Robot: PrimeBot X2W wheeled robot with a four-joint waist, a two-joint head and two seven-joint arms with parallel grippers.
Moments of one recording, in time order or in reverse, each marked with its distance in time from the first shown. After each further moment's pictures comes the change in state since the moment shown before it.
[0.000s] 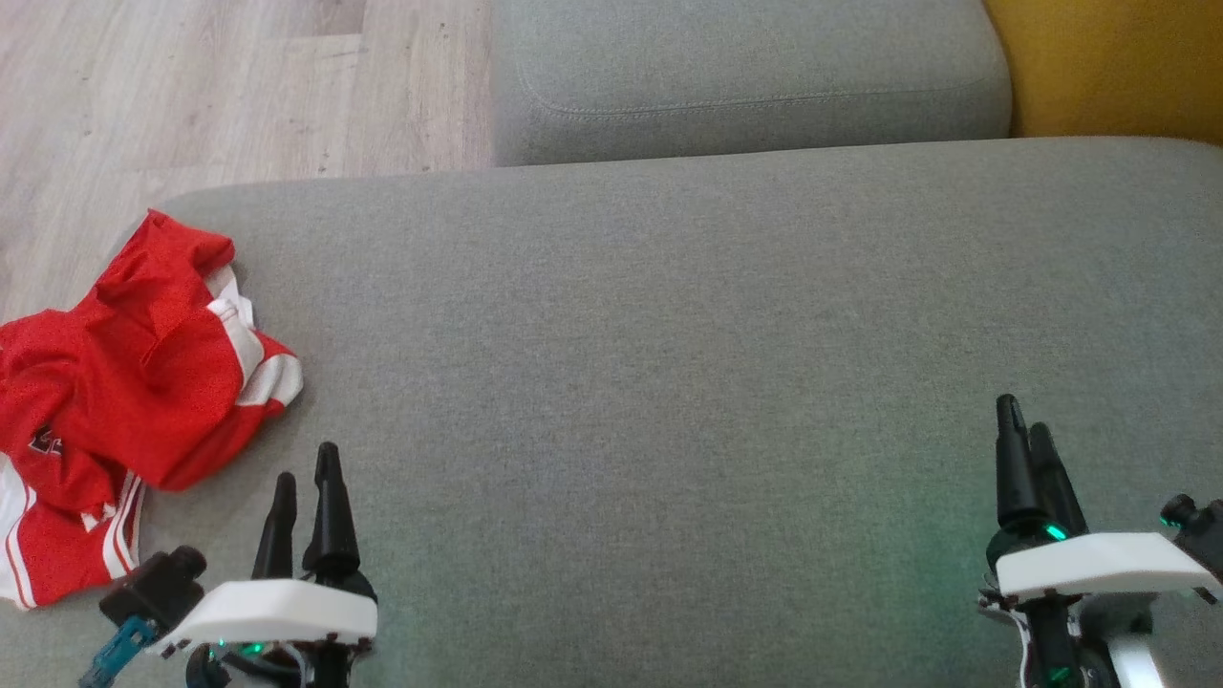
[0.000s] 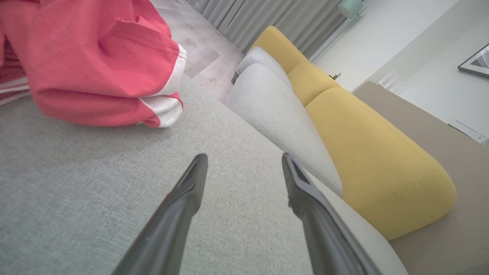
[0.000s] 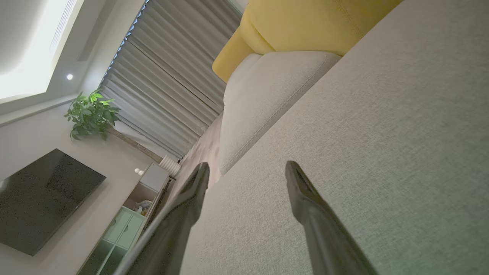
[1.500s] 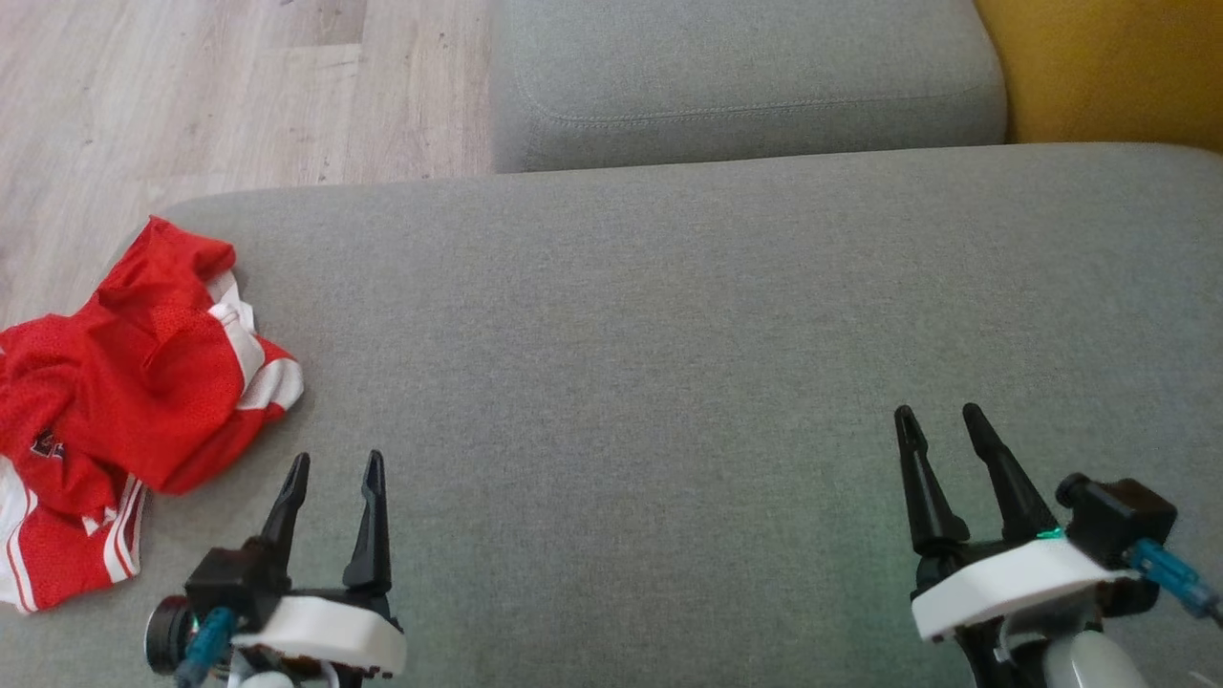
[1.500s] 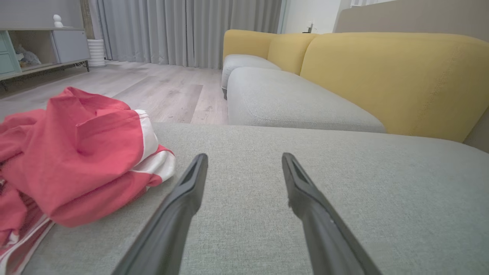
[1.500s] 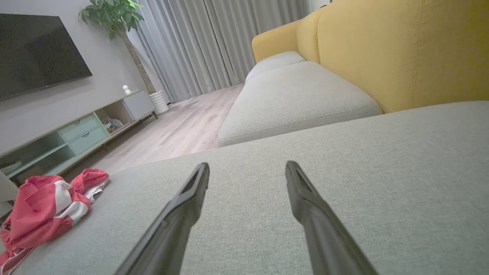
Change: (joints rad) left arm -0.021 0.076 -0.092 0.063 0.516 0.052 -0.132; right arm 0.043 -0.001 0.102 -0.123 -0.541 0.000 0.001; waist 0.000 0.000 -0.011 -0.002
